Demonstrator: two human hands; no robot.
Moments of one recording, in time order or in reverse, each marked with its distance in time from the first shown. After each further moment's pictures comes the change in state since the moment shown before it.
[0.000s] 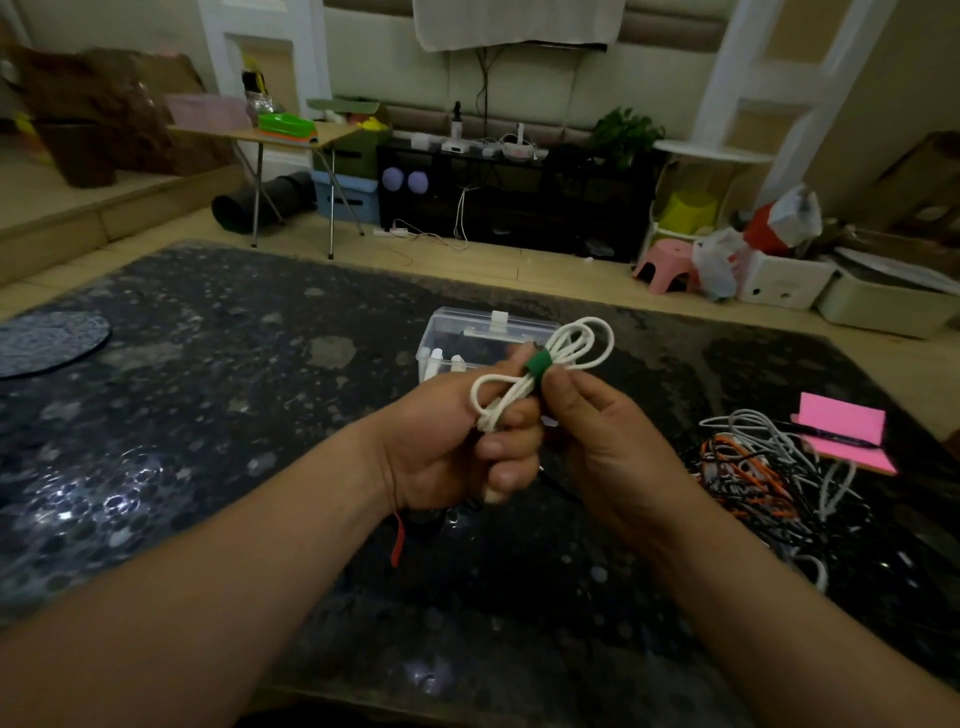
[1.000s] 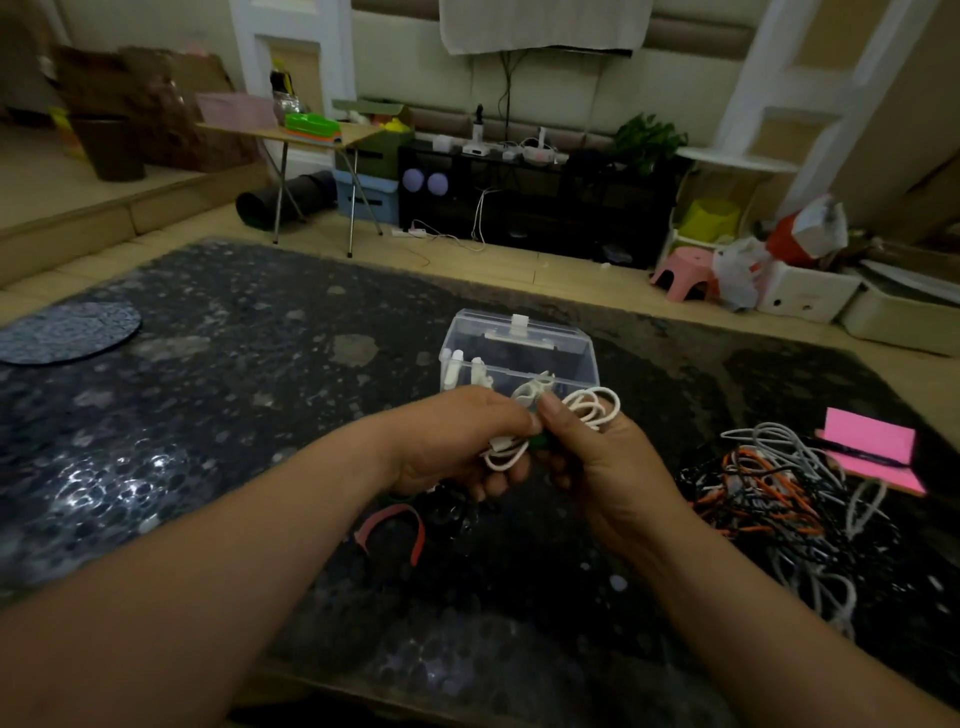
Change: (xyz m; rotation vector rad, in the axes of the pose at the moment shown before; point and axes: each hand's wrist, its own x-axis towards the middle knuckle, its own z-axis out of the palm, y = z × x) left_hand 0.001 -0.005 -0.035 0.603 0.312 -0.035; right_hand 0.016 0.034 0.002 -0.040 0.143 0.050
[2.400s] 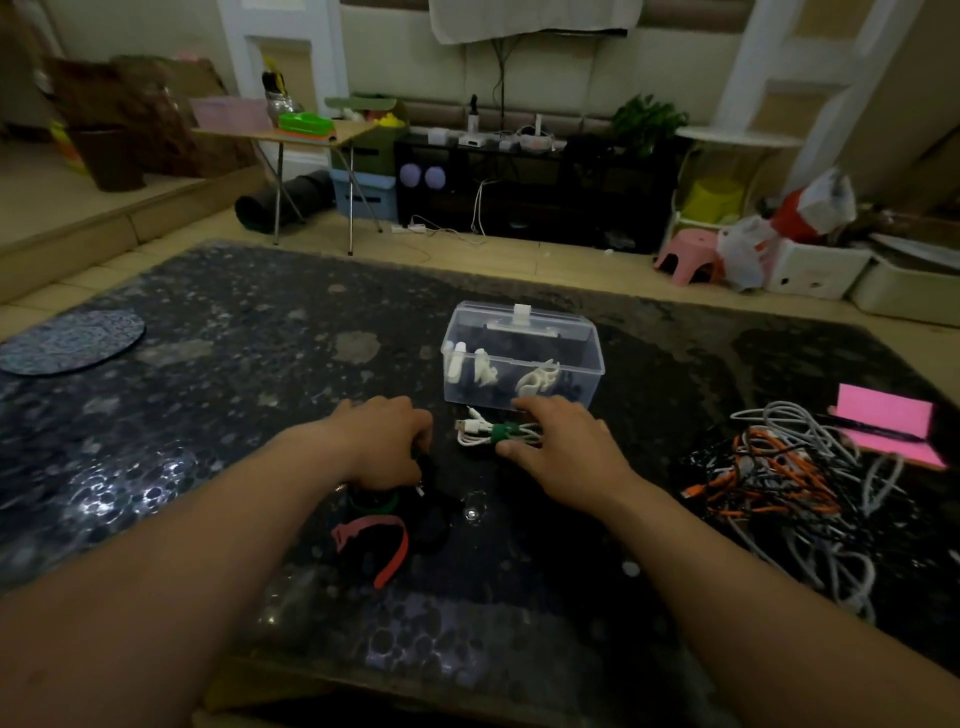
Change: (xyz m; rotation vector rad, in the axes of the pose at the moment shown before) left_hand 0.000 -0.049 -0.064 1.286 0.134 -0.274; right_hand 0.048 0.040 -0.008 -1.343 -0.079 -0.170
